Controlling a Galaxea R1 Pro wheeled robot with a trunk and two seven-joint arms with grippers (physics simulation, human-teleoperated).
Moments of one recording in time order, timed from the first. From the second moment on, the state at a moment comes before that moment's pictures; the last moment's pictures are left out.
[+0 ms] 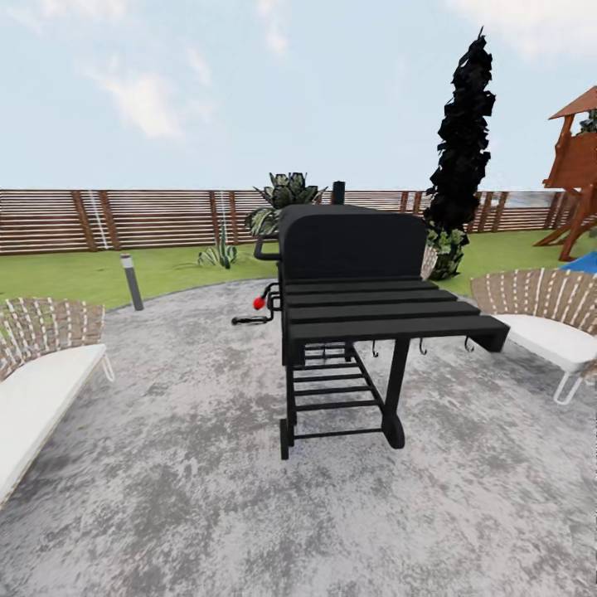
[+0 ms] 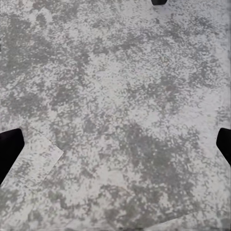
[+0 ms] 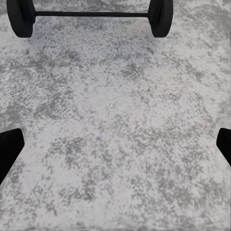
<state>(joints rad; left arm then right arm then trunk) -0.08 0.01 0.00 -0.44 0.02 -0.35 0.00 -0.11 -0.08 0.00 -0.50 0.00 -0.38 0.01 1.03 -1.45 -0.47</state>
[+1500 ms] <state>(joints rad) -0.08 0.01 0.00 -0.44 0.02 -0.35 0.00 -0.11 -0.08 0.00 -0.44 0.00 -0.38 0.00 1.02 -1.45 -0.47</state>
